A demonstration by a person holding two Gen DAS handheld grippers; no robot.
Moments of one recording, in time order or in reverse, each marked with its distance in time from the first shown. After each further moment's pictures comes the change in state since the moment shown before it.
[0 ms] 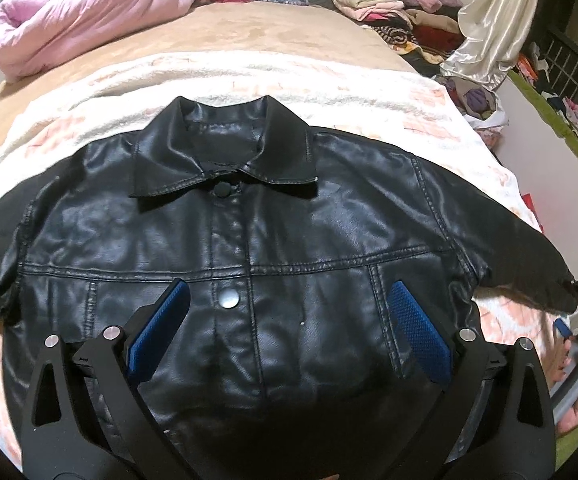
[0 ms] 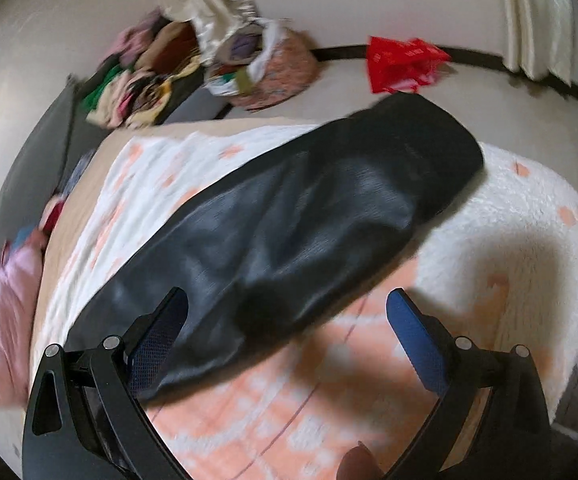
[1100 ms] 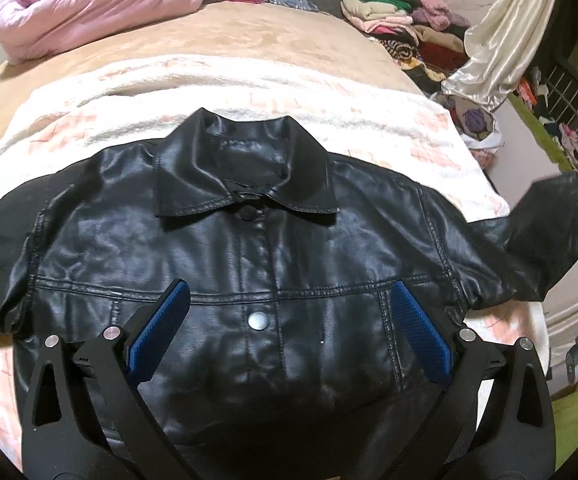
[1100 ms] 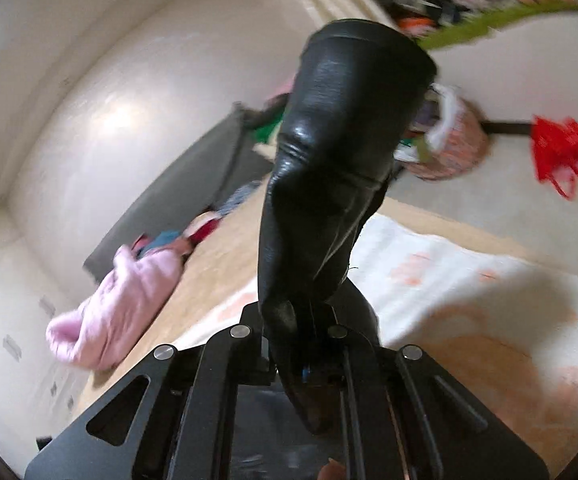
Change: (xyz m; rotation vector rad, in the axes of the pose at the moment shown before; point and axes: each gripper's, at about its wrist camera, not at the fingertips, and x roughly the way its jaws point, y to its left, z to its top) left arm -0.021 0.044 0.024 -0.069 -0.011 -0.059; right arm -0.074 0.157 0.054 -0.295 -0.195 0.588
